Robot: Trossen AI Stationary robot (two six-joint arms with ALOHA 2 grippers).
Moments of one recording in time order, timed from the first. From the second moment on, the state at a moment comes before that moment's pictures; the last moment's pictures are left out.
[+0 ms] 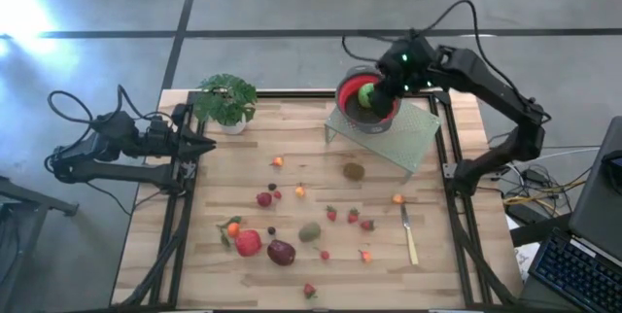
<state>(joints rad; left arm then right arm) 0.00 0.40 0.78 -0.40 0.00 0.00 -0.45 1.44 1.78 -1.18 -0.01 0.20</state>
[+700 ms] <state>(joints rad) 0.00 0.40 0.78 -0.40 0.00 0.00 0.32 1.43 1.58 -1.29 0.21 0.75</state>
